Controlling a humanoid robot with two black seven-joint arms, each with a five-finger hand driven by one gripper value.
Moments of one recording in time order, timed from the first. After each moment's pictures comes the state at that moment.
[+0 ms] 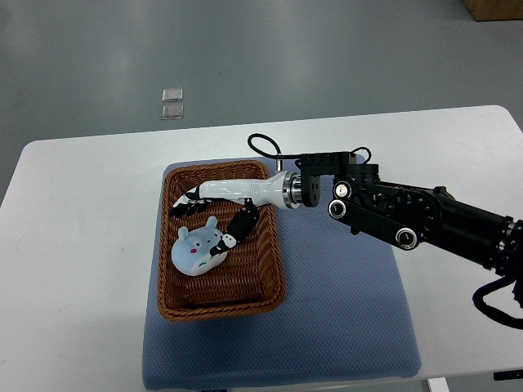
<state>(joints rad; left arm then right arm) 0.04 0.00 -0.12 -0.15 0.06 -0.04 0.04 0.96 -0.07 0.39 0.96 -1.36 0.36 0.27</state>
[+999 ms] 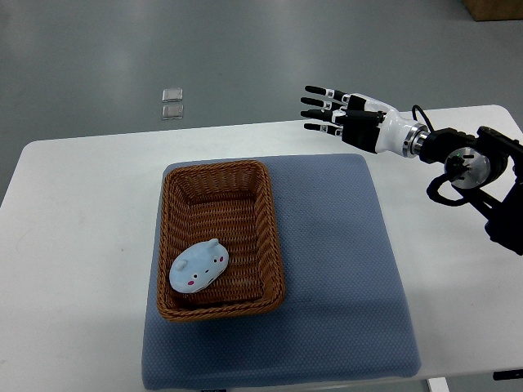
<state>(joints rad) 0.04 0.00 -0.12 -0.15 0.06 -0.04 0.04 0.79 -0.37 0.71 0.93 -0.12 0.29 -0.10</state>
